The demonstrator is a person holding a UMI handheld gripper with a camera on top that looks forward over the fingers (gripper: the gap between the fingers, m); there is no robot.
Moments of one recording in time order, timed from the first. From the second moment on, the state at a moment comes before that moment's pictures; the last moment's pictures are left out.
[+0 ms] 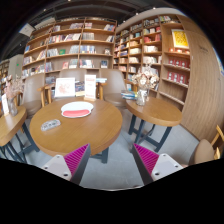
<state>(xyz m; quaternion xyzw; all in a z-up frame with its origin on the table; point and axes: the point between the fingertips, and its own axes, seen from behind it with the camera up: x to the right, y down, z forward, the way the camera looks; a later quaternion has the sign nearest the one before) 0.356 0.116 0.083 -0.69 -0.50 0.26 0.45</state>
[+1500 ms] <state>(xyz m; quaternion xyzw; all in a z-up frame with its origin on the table) 0.144 -0.154 -0.011 -0.62 -0.62 0.33 0.35</state>
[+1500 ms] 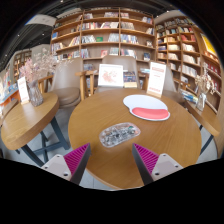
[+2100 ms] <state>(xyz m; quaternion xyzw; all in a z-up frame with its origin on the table) 0.054 -0.163 -0.014 -0.62 -0.63 0.33 0.32</state>
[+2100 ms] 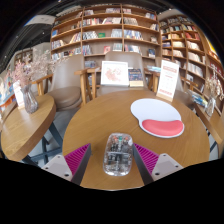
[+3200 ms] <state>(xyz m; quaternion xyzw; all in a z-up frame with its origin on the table) -0.140 0.039 0.032 -0.65 -0.59 0.31 0.36</state>
